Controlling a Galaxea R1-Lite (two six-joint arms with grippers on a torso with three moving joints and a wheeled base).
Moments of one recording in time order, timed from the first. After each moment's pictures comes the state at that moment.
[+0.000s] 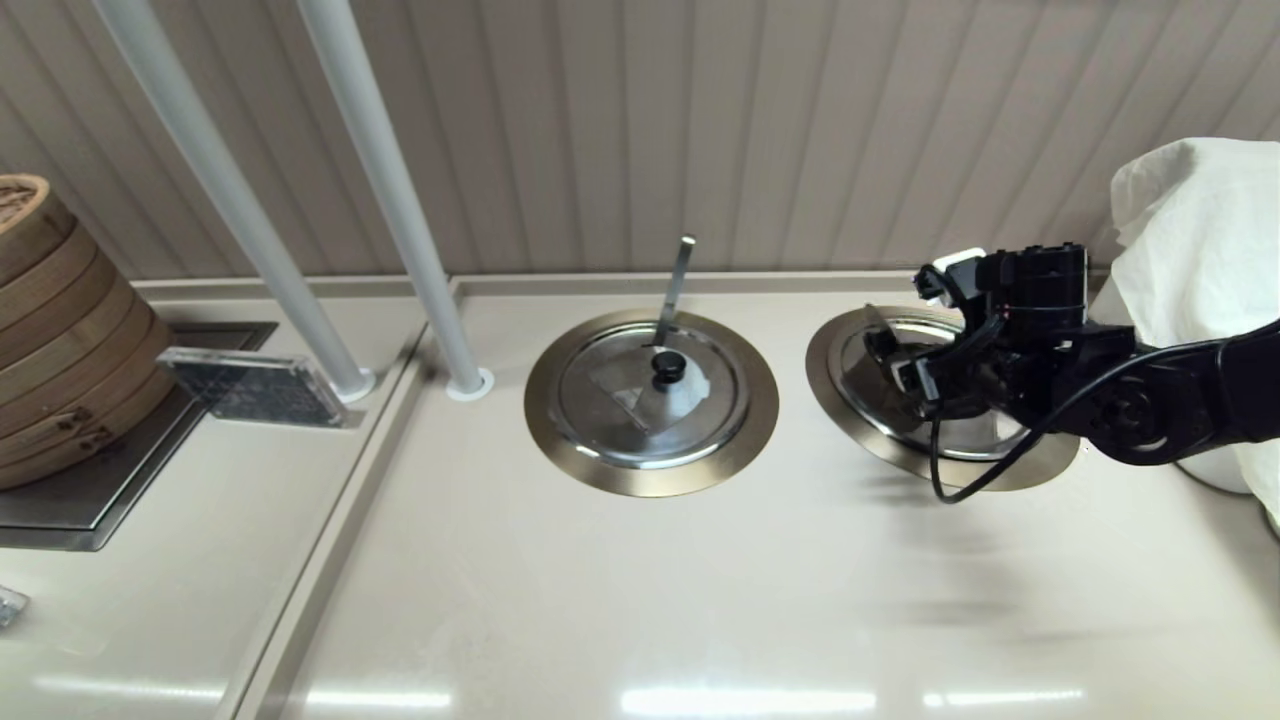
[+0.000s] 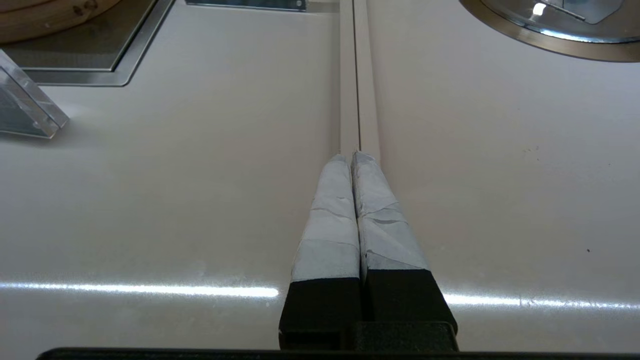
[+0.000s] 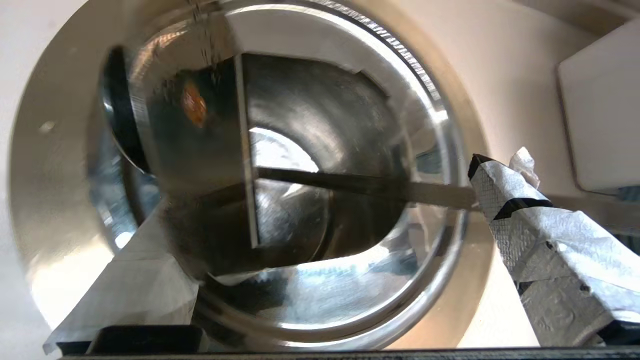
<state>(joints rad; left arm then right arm) 0.01 0.00 0.00 0.00 0.00 0.00 0.18 1.89 -1.13 -0.41 -0.47 -0.25</state>
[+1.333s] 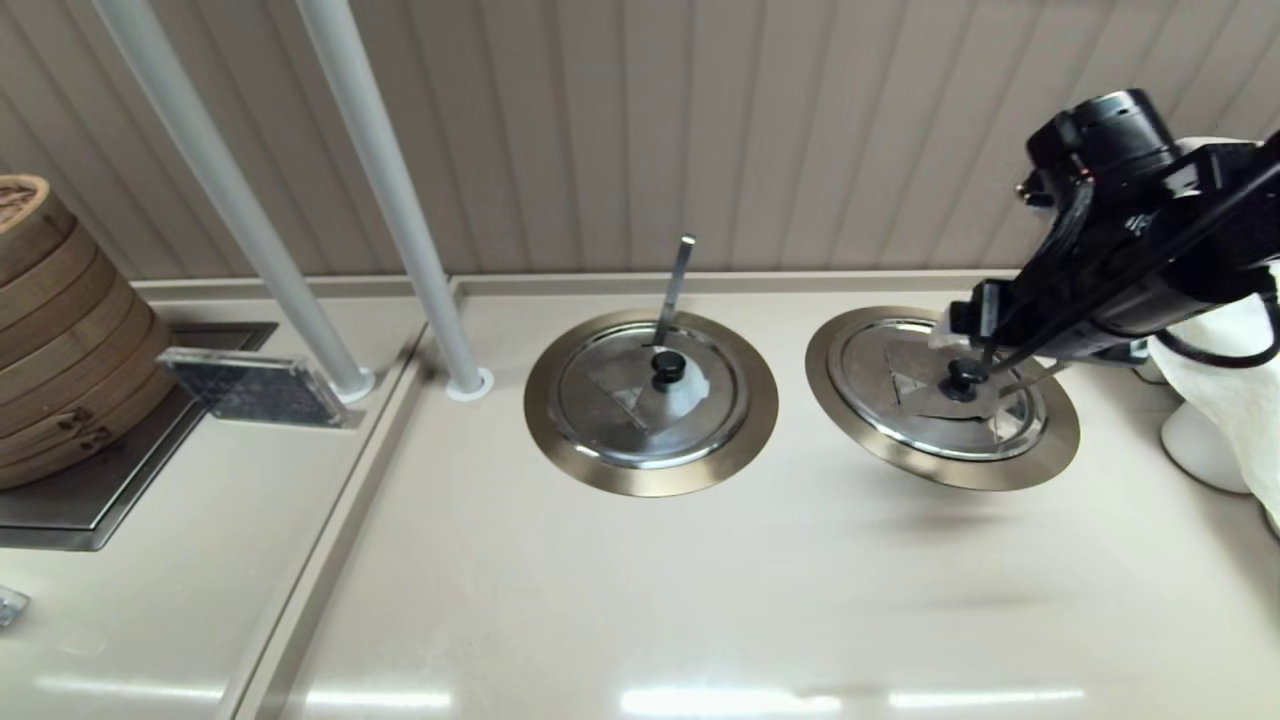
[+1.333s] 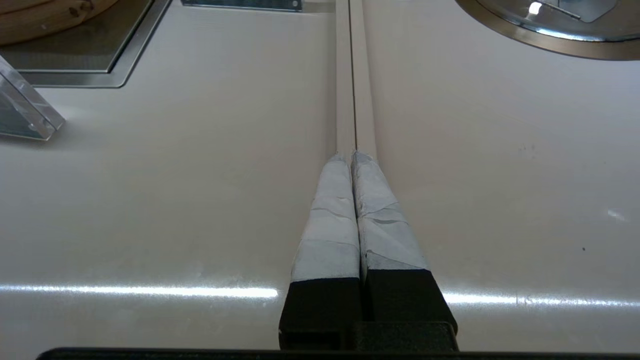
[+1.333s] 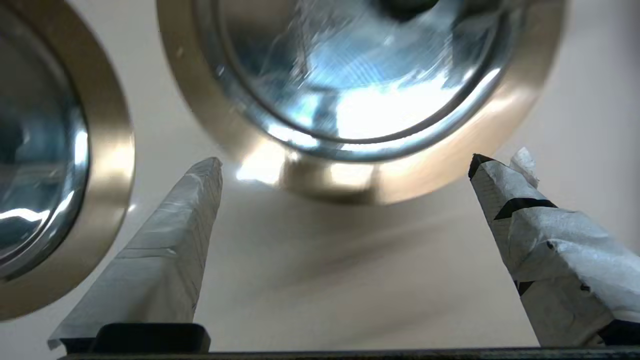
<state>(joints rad) 0.01 0.00 0.00 0.00 0.00 0.00 0.25 1.79 -1.66 0.69 -0.34 0.45</state>
